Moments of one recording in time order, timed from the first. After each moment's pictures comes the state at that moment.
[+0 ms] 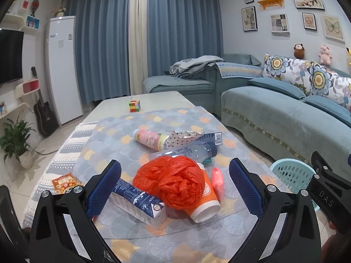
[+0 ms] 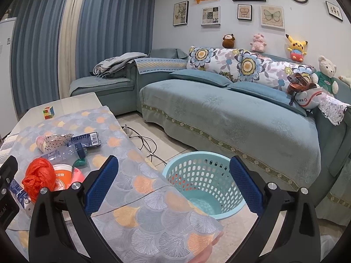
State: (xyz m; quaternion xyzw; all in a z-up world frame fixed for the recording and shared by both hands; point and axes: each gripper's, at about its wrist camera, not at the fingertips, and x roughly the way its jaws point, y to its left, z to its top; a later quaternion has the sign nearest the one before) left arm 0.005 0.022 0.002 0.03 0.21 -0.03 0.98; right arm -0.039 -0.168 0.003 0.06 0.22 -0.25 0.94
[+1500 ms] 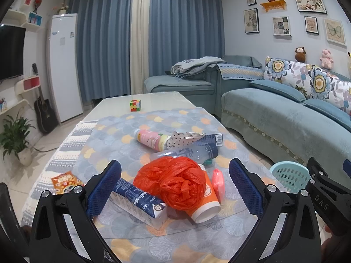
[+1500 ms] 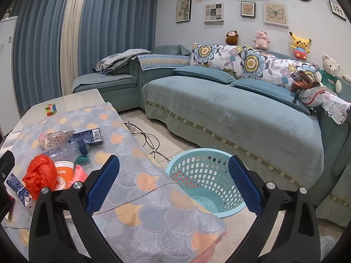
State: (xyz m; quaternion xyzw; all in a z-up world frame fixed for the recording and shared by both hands) left arm 0.006 0.025 0.001 0.02 0.21 -0.03 0.98; right arm -0.034 -0.169 0.000 0.06 0.23 -0.24 0.94
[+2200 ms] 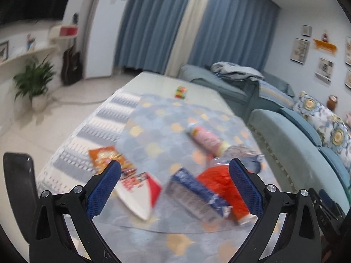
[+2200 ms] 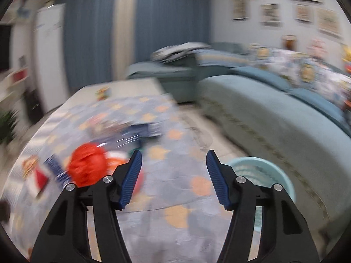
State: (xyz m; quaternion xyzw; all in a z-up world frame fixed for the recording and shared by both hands) left arm 0.002 0.180 0.018 -0.15 0.26 0.05 0.95; right arm 0.009 -0.133 0.010 0.02 0.28 0.00 0.96
